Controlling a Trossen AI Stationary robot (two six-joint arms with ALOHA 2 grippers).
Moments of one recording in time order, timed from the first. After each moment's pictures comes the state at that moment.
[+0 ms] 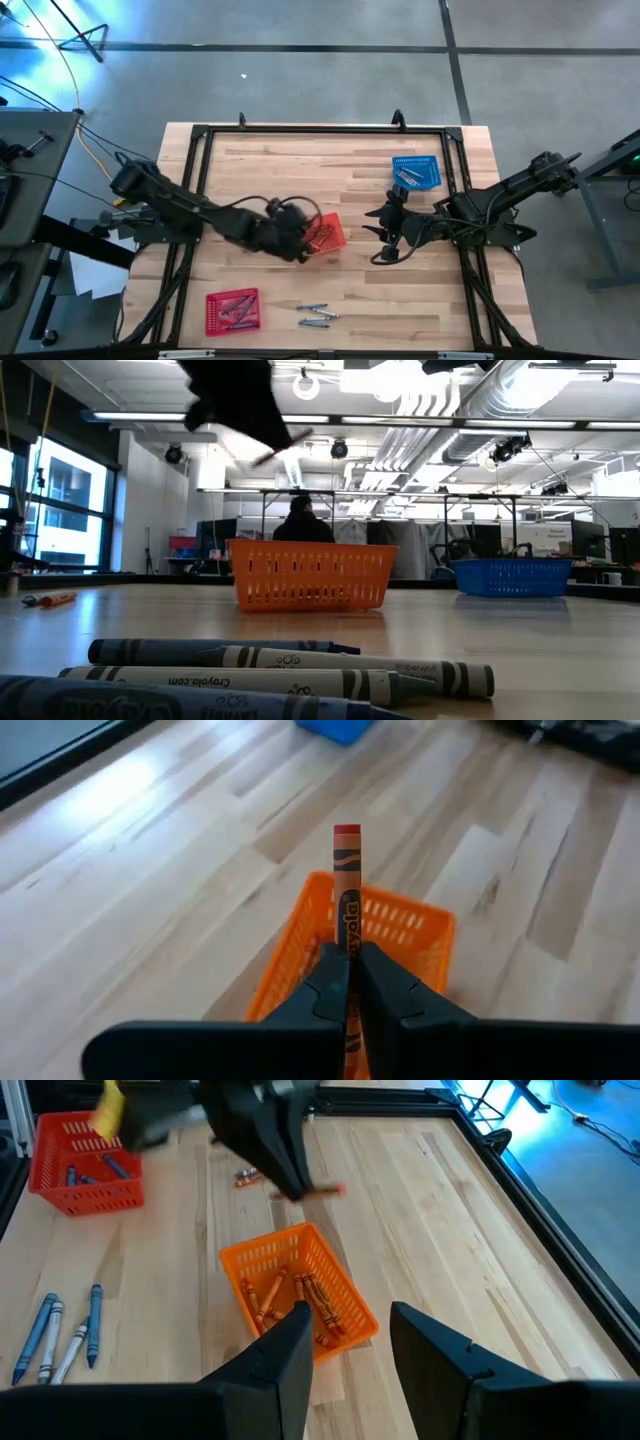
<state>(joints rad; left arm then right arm) -0.36 1.59 1.16 -0.51 -0.68 -0.77 0.43 1.24 1.10 -0.56 0.57 0.29</state>
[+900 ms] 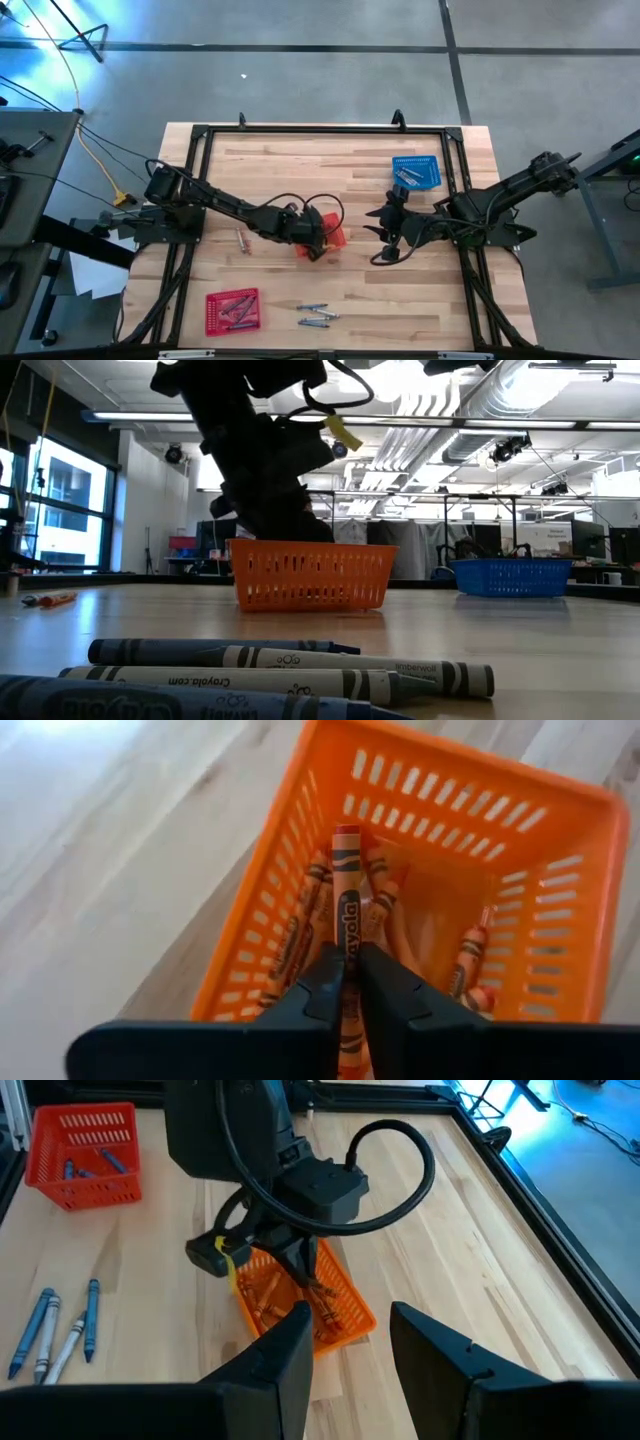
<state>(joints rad) -0.21 1.85 1.16 -0.42 -0.38 -0.72 0.43 1.24 1.10 -0.57 0.57 0.29</state>
